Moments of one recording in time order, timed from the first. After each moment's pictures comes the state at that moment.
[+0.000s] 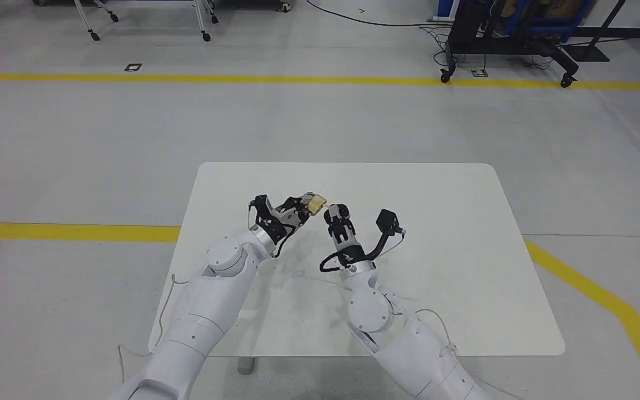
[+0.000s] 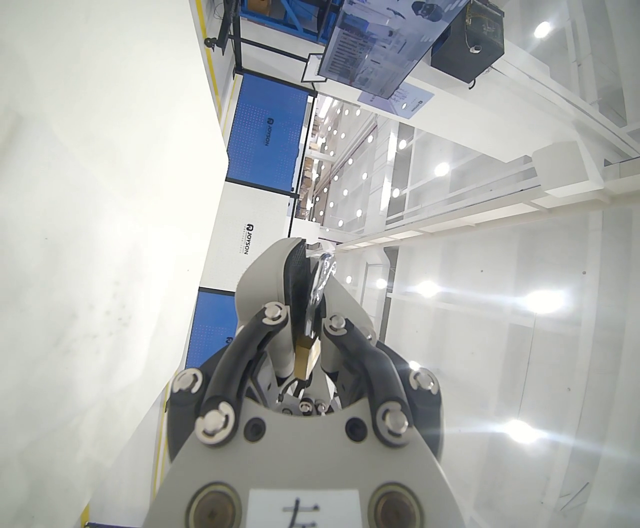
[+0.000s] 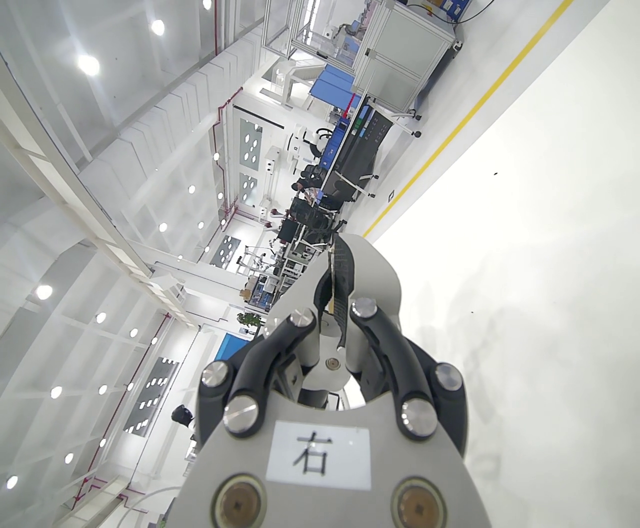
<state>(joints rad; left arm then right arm) 1.03 -1.40 -1.10 -1.00 -0.63 -0.08 -0.60 -1.33 -1.43 0.87 -1.47 -0.16 0.03 -0.42</state>
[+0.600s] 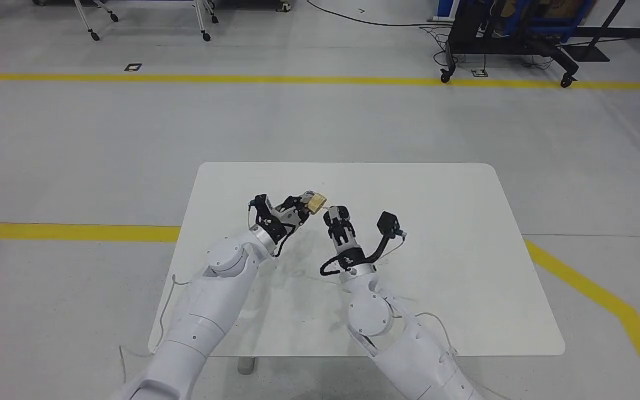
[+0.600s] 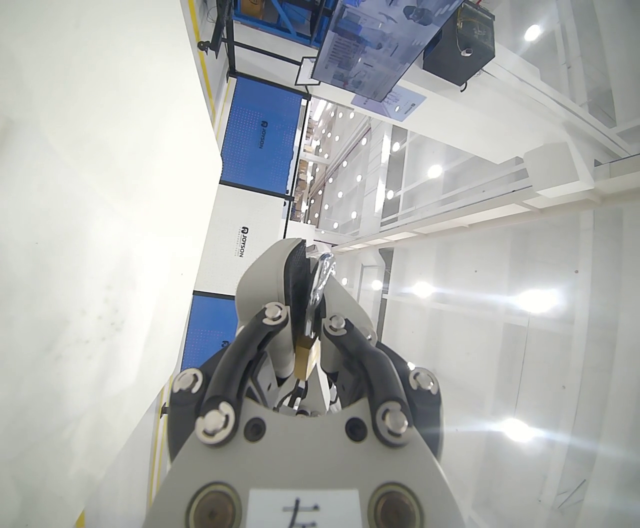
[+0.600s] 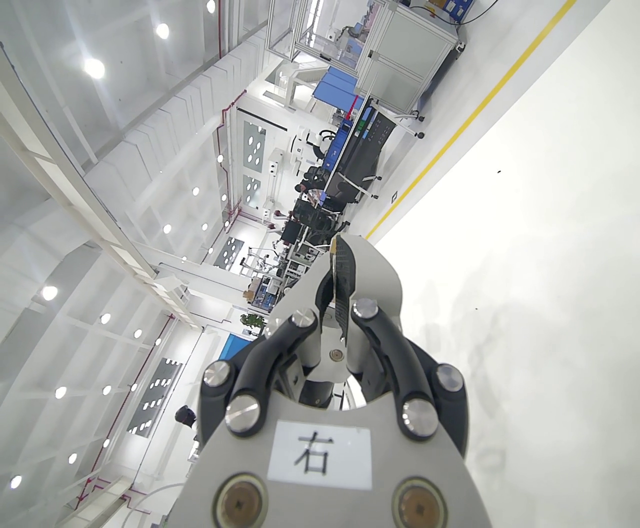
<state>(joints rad) 1.03 -1.40 -1.11 -1.00 -0.64 -0.09 -0.60 -1.36 -1.45 0.91 -1.49 -0.20 0.02 -0.41</state>
